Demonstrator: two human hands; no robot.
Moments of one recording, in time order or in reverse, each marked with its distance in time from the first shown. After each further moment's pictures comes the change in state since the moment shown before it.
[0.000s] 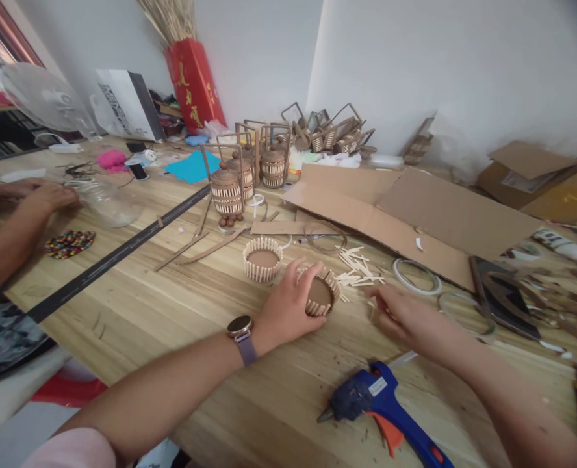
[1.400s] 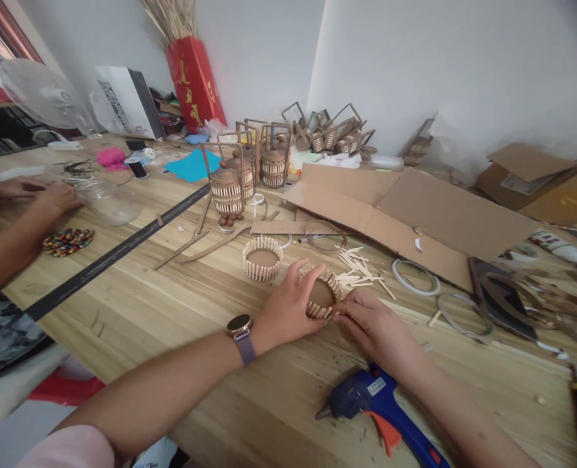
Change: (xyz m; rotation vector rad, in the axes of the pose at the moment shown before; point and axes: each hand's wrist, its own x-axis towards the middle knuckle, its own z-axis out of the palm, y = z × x) left_hand 0.001 -0.003 0.003 -0.010 -0.007 0.067; right_hand 0.010 -0.059 0.019 0.212 0.243 -0.199
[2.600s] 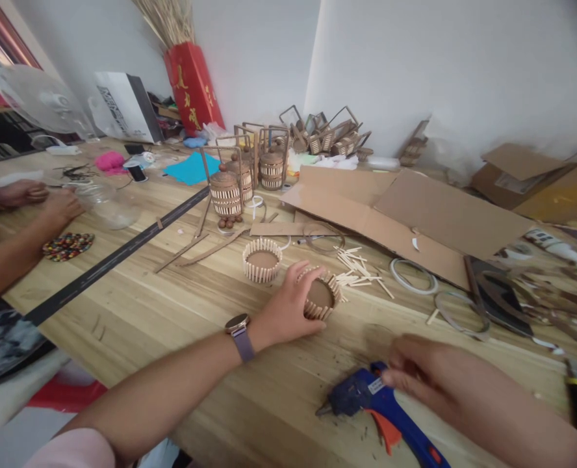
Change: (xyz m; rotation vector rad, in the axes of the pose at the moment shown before) left_hand 0.000 -0.004 -0.005 -0.157 -0.071 -0.013; right_hand -0.043 -0.026 -0.060 -0.073 -0.504 0.515
